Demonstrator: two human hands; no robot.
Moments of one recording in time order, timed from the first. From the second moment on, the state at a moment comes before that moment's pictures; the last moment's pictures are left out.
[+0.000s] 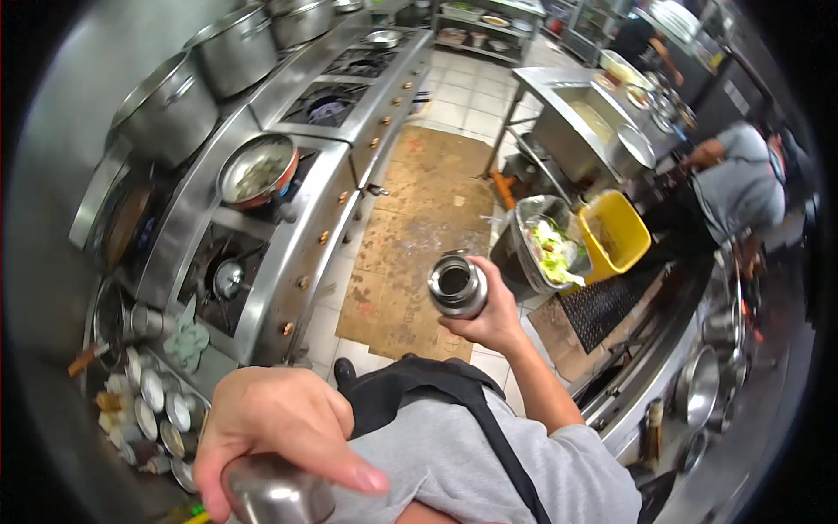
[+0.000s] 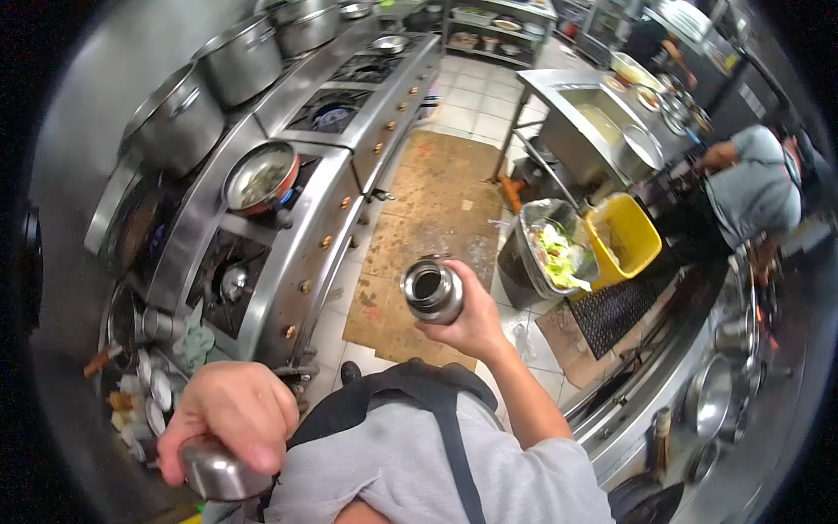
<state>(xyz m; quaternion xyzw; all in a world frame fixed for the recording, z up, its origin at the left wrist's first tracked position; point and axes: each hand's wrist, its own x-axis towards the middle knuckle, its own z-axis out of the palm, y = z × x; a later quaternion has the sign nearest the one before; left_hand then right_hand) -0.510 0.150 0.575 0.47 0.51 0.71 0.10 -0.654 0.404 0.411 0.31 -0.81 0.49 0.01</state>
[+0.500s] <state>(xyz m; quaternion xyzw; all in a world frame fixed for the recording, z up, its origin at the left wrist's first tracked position) -0.516 0.178 0.589 0.57 0.40 0.71 0.11 -0.652 0.402 0.409 0.27 -0.82 0.51 -0.04</state>
